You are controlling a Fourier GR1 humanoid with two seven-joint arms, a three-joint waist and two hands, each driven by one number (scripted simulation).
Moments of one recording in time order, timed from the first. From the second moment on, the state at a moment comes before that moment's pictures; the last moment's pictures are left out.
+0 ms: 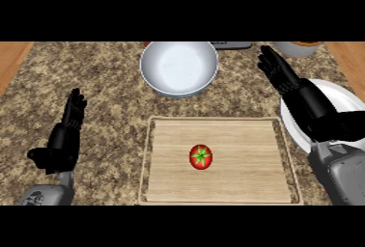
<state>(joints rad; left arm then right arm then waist) -0.09 0.24 -0.08 -1.45 0.09 0.26 -0.17 -0.39 -0.37 0.19 -1.66 -0.20 0.04 0.12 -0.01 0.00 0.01</state>
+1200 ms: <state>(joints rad) -0.04 0.23 -0.14 -1.42 0.06 0.26 0.17 -0.11 -0.26 0.45 -1.52 0.12 -0.11 -0.31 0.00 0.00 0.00</state>
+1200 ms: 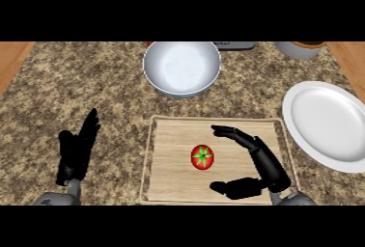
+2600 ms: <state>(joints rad) -0.05 0.19 -0.11 -1.45 0.01 0.23 0.22 -0.41 -0.24 0.55 -1.52 0.51 0.41 0.38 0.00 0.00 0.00</state>
